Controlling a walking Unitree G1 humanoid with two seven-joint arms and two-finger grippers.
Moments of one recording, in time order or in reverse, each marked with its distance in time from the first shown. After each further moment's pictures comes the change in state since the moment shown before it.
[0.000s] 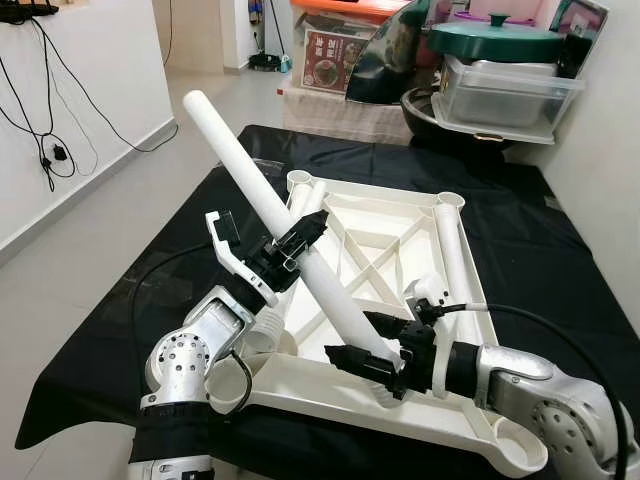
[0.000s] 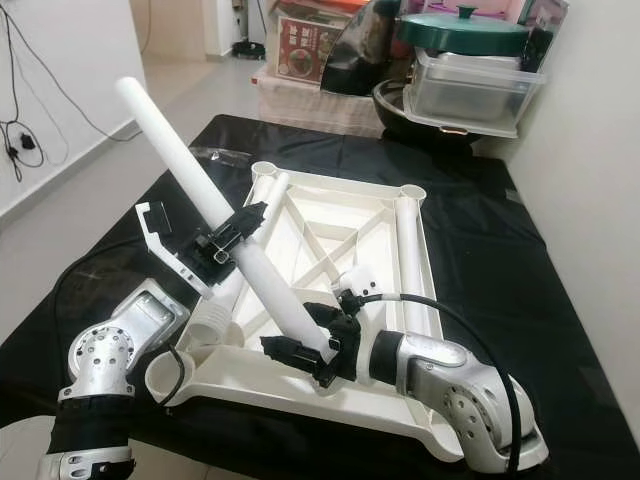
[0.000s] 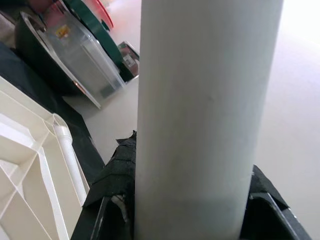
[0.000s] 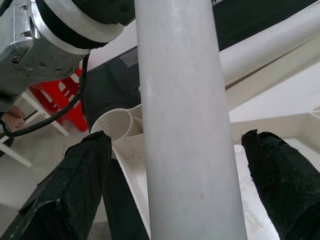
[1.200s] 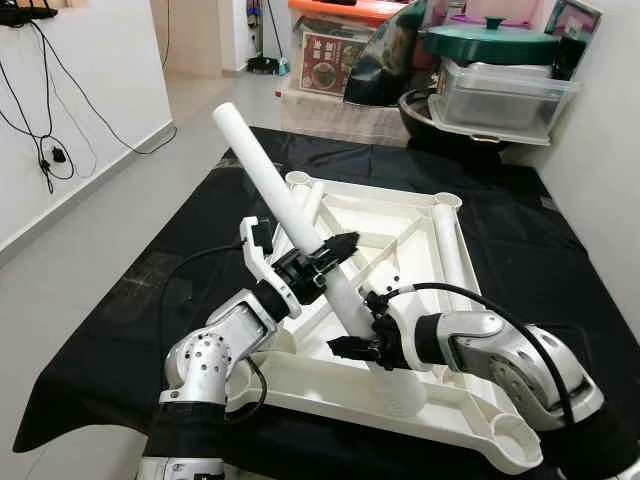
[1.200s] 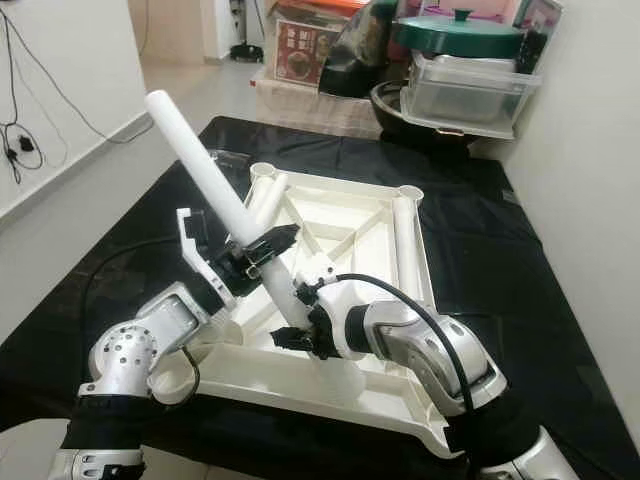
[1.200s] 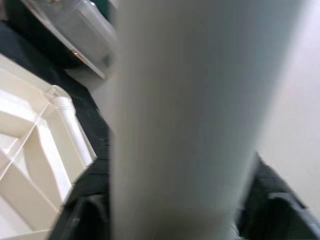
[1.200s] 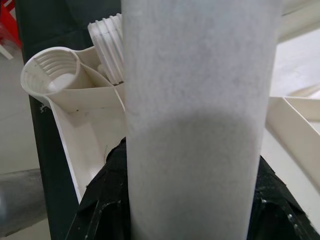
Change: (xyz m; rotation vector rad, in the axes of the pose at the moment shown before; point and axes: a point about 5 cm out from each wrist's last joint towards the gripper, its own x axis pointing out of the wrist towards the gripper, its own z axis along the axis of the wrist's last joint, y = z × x) left arm 0.014 -0.009 -0.026 0.106 0.139 -0.050; right arm 0.027 -0.017 0.012 -0.201 0.287 -0.108
